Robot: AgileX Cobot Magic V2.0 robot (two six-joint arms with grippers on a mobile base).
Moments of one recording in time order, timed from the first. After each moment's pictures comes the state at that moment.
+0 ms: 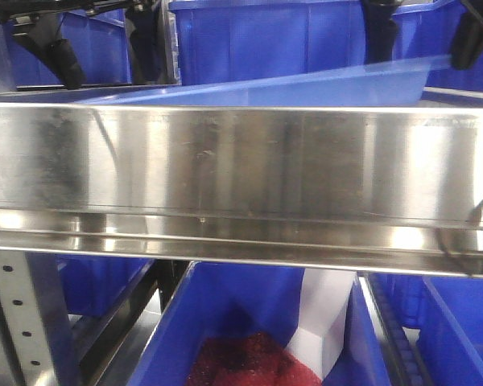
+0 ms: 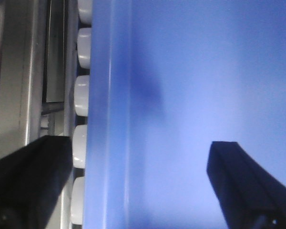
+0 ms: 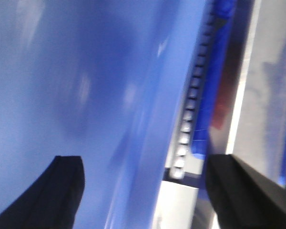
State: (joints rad) left arm -0.43 1.85 -1.76 -0.03 1.10 -0.26; right arm 0.35 1.66 -1.55 -0.12 1.09 0.33
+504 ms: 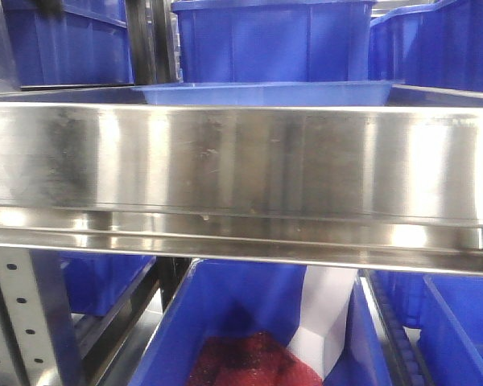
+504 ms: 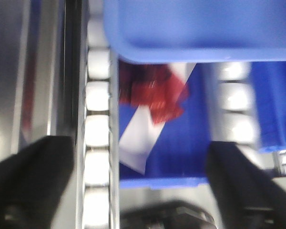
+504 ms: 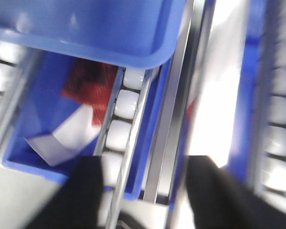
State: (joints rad) left arm -0.48 1.62 -1.73 0.02 1.10 -0.26; right arm 0.35 1.42 -1.51 -0.13 1.09 0.32
